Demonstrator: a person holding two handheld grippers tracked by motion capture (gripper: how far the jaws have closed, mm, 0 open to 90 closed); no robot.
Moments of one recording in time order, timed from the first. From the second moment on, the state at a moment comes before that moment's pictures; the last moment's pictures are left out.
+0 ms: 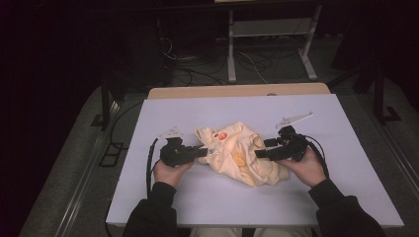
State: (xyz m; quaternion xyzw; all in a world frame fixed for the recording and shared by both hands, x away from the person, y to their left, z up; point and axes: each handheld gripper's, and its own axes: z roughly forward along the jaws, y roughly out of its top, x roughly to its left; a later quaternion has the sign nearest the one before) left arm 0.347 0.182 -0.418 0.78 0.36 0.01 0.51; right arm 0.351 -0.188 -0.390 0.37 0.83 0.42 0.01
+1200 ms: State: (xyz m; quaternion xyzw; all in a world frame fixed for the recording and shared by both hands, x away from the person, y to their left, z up) left arm 0.349 0.178 -0.421 0.78 0.36 0.01 0.51; right arm 0.470 -0.177 -0.398 0.45 0.81 0.39 0.02
